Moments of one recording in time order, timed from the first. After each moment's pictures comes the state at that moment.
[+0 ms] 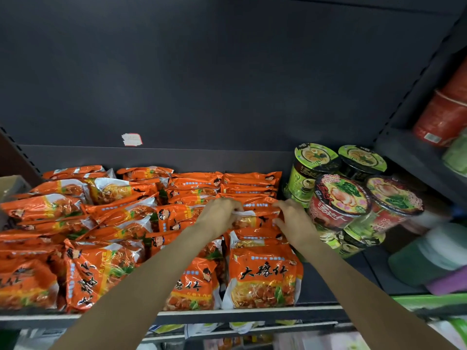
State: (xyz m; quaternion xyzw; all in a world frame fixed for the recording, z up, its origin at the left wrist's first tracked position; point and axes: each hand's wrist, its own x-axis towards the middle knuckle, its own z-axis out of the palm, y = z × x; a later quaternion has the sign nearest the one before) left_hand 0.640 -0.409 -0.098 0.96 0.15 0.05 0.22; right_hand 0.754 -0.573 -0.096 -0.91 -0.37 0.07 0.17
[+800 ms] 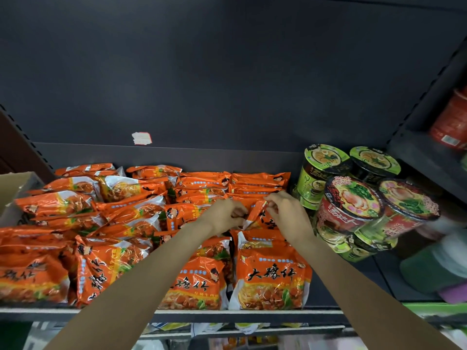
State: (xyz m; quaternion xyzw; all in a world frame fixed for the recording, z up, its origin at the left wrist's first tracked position) left_hand 0.636 -0.395 -0.097 0.92 0.18 -0.03 0.35; right_hand 0.742 -0.543 -0.088 -0.87 -0.43 0.01 0.23
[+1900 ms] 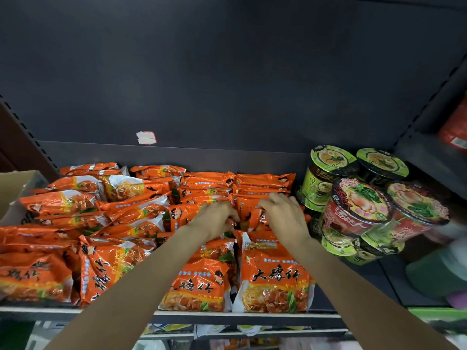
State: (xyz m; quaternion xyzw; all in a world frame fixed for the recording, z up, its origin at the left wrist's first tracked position) left_hand 0.620 -0.377 -0.107 0.97 0.15 -0.05 0.18; right_hand 0.729 -0.531 -0.092 -0.85 -0.50 -0.13 0.09
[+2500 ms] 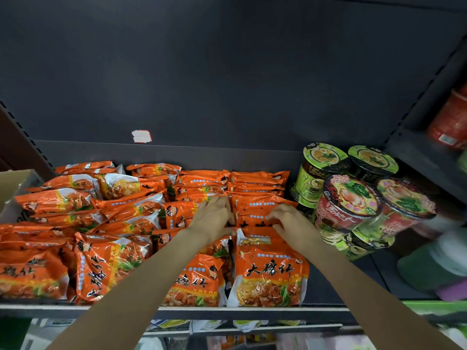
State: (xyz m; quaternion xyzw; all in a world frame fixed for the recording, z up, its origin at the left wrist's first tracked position) left_hand 0.614 -0.399 -0.100 0.98 0.16 -0.02 0.10; right_hand 0.745 -0.570 -0.095 -0.87 -0.48 0.10 0.11
